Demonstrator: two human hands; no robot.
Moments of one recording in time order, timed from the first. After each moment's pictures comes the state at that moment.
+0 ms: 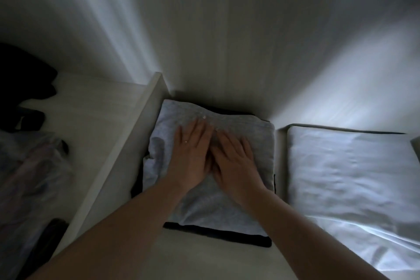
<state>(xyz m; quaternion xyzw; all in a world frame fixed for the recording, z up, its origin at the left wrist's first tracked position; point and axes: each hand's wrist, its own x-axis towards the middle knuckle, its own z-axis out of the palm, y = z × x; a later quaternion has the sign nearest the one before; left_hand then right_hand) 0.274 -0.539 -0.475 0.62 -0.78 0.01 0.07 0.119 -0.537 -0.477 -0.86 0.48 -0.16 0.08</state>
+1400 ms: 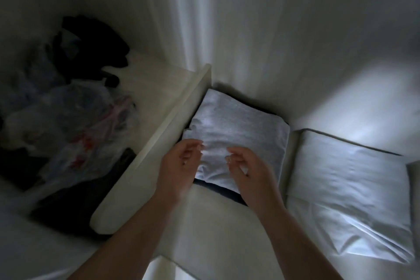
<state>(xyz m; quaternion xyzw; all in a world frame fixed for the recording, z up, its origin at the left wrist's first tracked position) 0.271 -0.384 -0.352 0.71 -0.37 -0.32 0.50 0.113 -0.428 -0.356 -0.69 0.50 -0.29 0.44</state>
